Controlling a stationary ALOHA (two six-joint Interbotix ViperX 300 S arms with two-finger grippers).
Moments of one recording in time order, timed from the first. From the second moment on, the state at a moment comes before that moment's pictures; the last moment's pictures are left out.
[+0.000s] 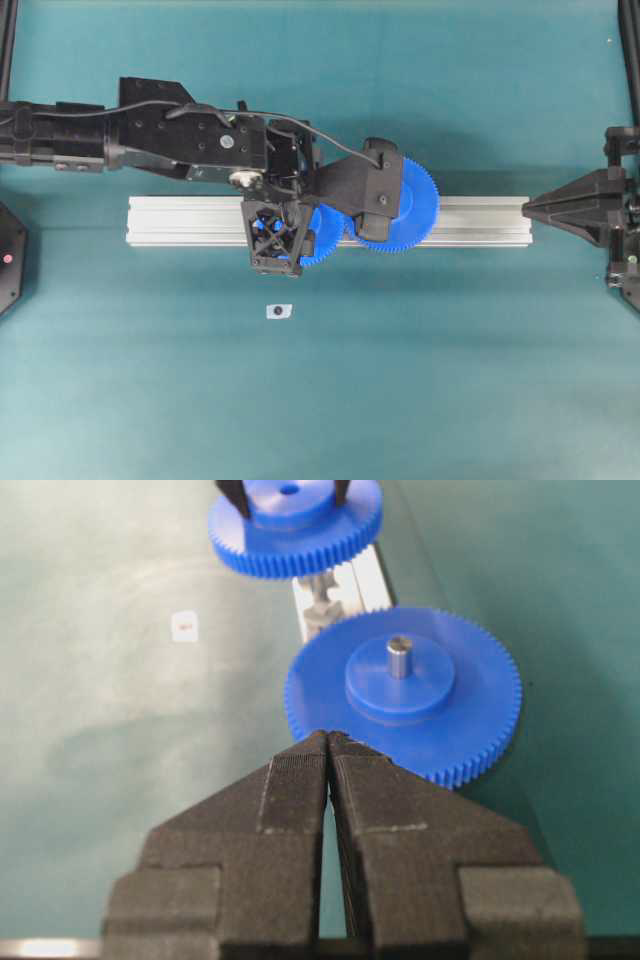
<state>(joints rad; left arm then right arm) 0.07 0.20 0.09 0.02 0.99 0.18 -0.09 -1.06 1.37 0.03 -0.02 0.10</state>
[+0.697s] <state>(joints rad) 0.08 0.20 0.12 0.02 0.97 0.18 -0.09 -1.06 1.37 0.03 -0.02 0.10</state>
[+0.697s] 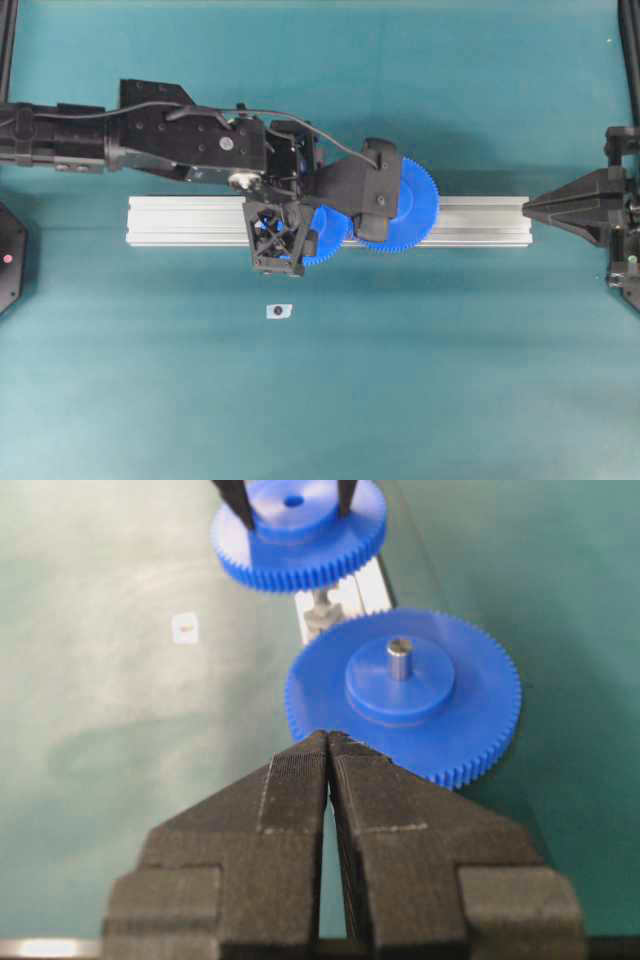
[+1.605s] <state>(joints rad) 0.10 0.22 0.10 0.02 0.98 0.18 -0.09 -1.06 1.37 0.03 -0.02 0.10</state>
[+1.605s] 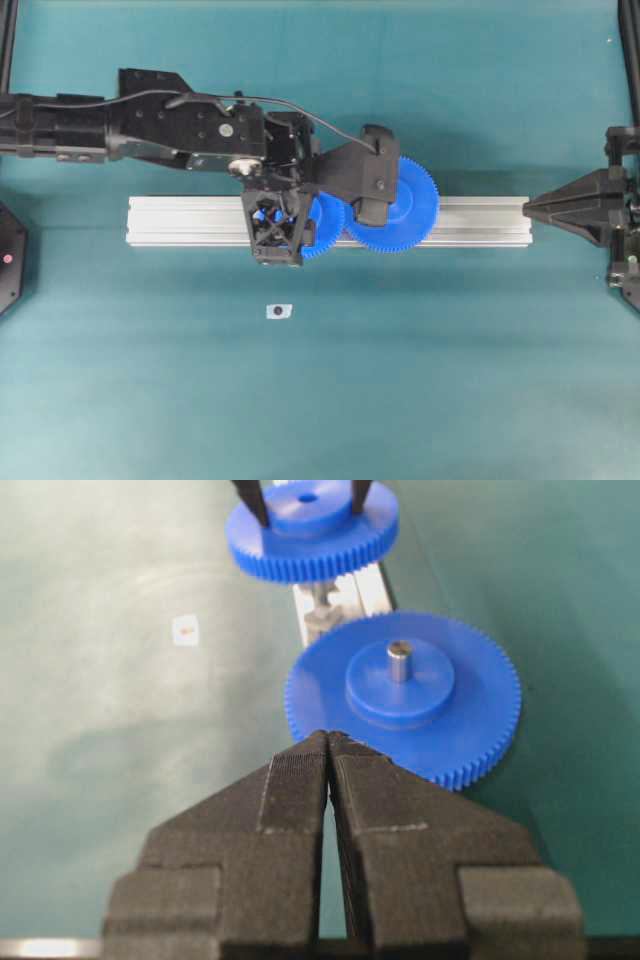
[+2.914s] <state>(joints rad) 0.10 0.28 0.10 0.02 0.98 0.21 -0.09 -1.06 1.37 0.03 -0.02 0.10</state>
